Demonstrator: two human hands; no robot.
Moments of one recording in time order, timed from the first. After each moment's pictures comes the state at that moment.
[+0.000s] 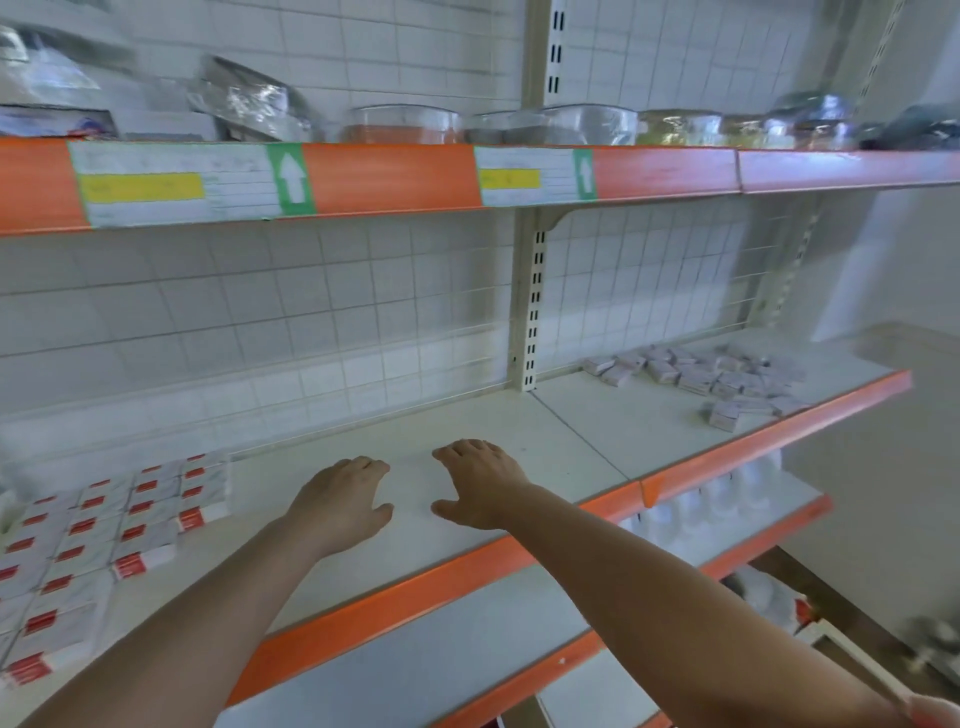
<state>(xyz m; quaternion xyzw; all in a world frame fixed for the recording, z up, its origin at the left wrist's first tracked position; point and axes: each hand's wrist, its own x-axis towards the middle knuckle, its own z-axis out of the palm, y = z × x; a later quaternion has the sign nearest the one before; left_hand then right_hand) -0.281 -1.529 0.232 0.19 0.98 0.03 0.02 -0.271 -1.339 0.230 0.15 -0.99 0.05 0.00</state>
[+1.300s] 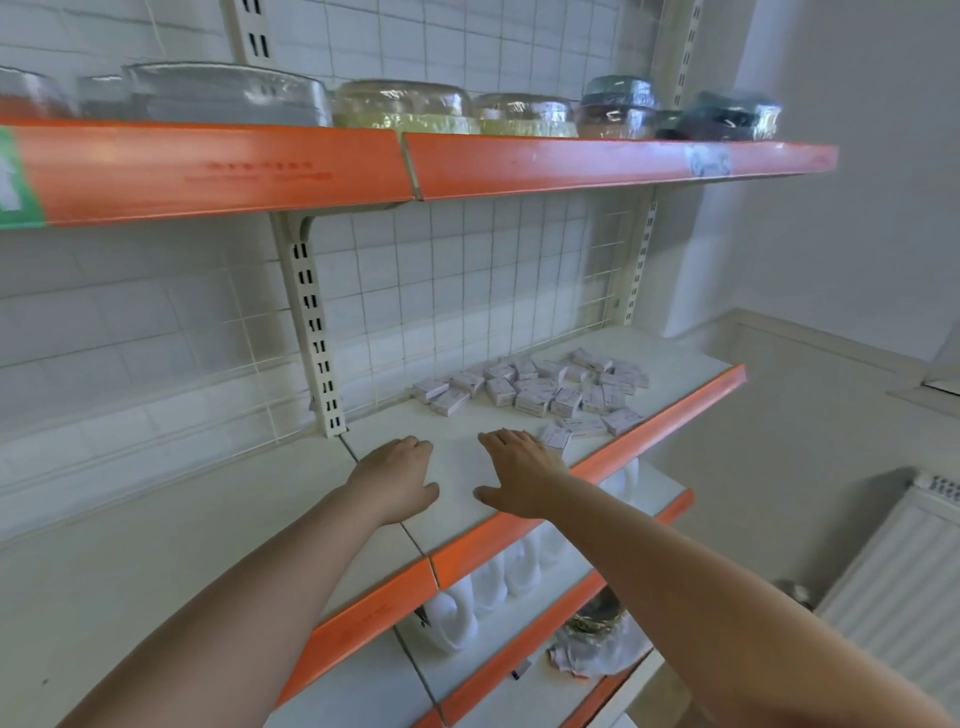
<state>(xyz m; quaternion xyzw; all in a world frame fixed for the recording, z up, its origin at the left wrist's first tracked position) -0.362 -1.181 0.235 0.32 0.95 0.03 0.04 -0.290 -1.014 0.240 0.00 -1.00 0.04 0.00</state>
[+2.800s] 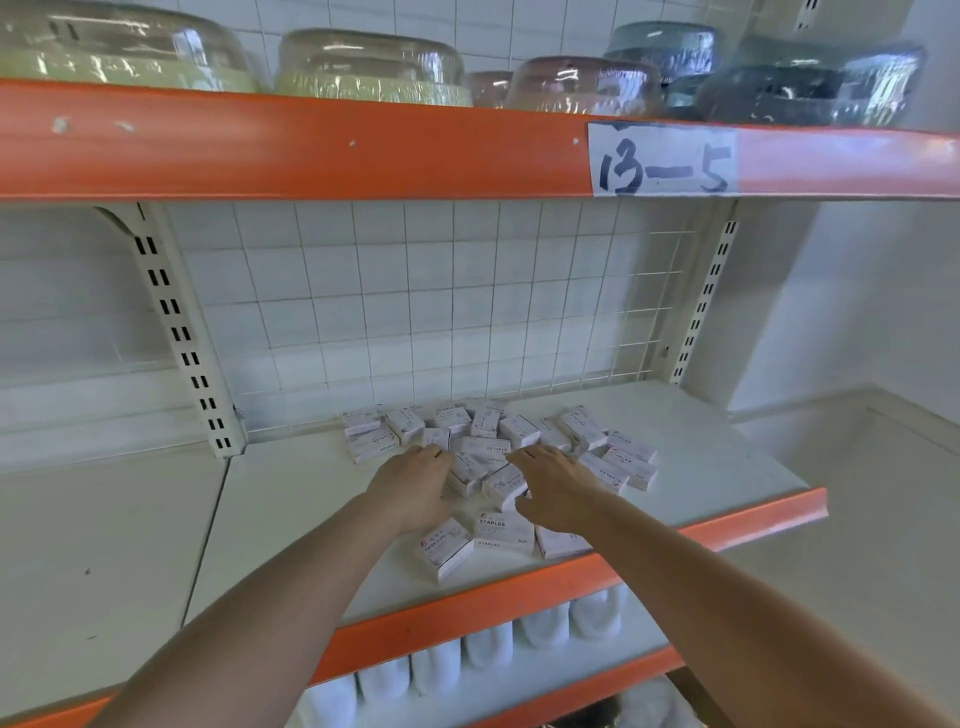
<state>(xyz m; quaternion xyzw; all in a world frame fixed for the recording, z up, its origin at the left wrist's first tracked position) -0.443 -0.947 0.211 0.21 0.98 0.03 0.03 -0.425 -0.751 0.219 0.12 -0.99 0.04 -0.06</state>
